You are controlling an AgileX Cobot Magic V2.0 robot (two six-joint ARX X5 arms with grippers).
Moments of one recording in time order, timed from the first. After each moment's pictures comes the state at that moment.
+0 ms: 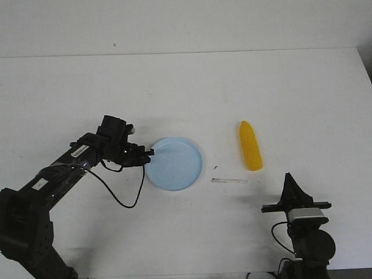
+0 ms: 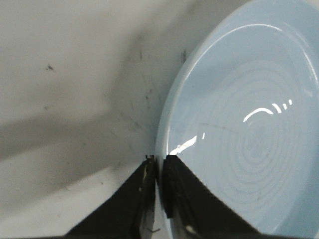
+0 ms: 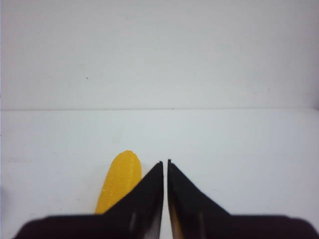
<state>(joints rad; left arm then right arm) -0.31 1.77 1.26 -0.50 0.44 -0.28 0.01 0.00 0.01 0.07 -0.03 0.04</state>
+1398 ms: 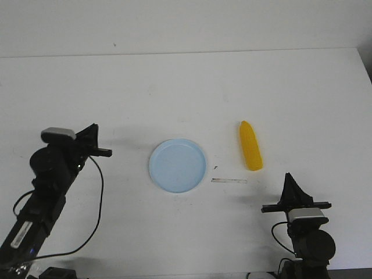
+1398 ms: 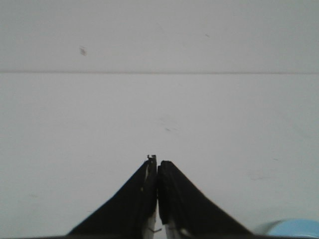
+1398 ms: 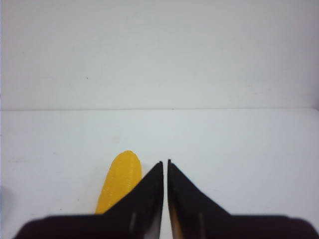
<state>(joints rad) -0.15 1.02 0.74 0.24 0.07 -0.09 0.01 0.00 0.01 0.07 -0.03 0.04</state>
